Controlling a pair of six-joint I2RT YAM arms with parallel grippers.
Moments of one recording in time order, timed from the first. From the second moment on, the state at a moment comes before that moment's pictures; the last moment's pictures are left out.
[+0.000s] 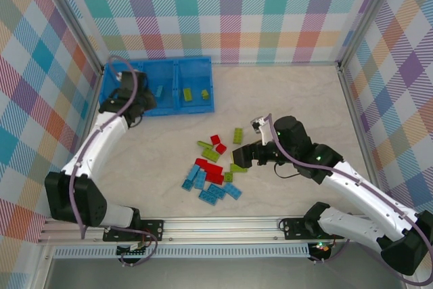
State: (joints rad) left arm -0.12 1.42 1.27 -0.61 -0.25 -0.42; right arm 0.74 0.93 0.86 -0.53 -0.36 0.45
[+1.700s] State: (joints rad) left arm -0.55 0.91 1.10 -0.74 0.13 0.04; right arm 0.64 1.84 1.29 -0.56 0.10 0.62
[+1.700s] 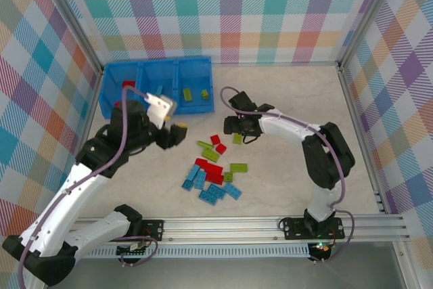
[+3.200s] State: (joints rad) left arm -0.44 0.64 0.84 -0.74 -0.20 0.06; right arm 0.74 2.46 2.21 -0.35 0.14 0.09
